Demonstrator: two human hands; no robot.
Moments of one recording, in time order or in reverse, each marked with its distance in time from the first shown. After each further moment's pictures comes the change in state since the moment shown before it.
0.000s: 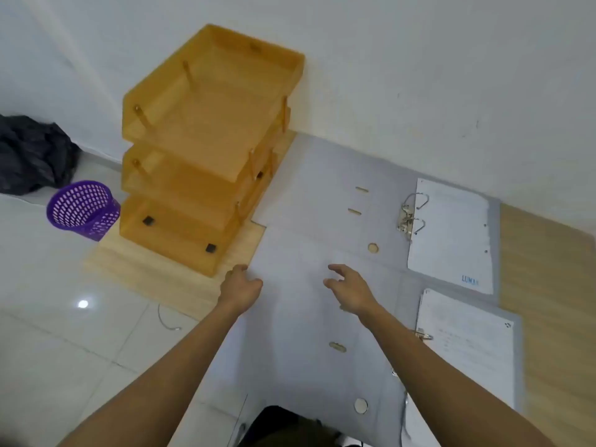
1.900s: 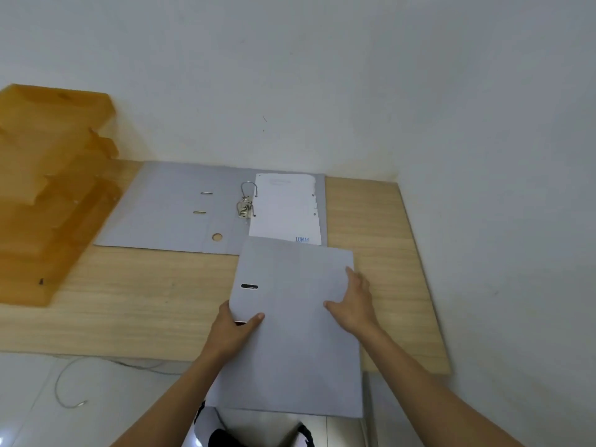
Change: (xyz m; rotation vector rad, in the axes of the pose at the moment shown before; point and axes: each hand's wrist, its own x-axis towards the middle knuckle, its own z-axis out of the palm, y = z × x) left_hand -0.196 0.041 0.276 0.003 -0.142 0.323; right_hand -0.152 0.263 -0.217 0.007 0.469 0.023
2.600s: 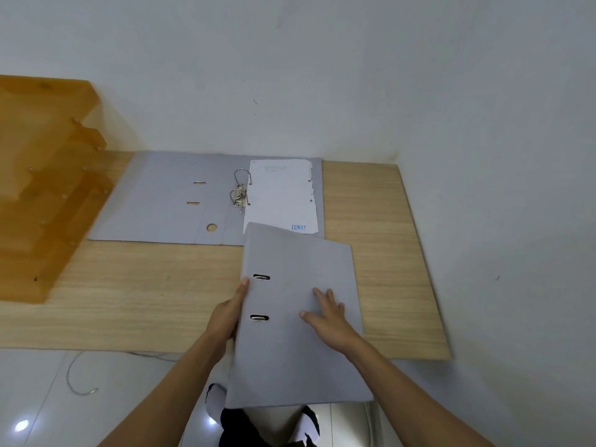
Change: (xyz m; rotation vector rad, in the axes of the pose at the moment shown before) left_hand -0.002 0.021 0.004 -0.308 -0.079 -0.266; right_hand -0.017 0.026 0.039 0.118 -0.436 0.056
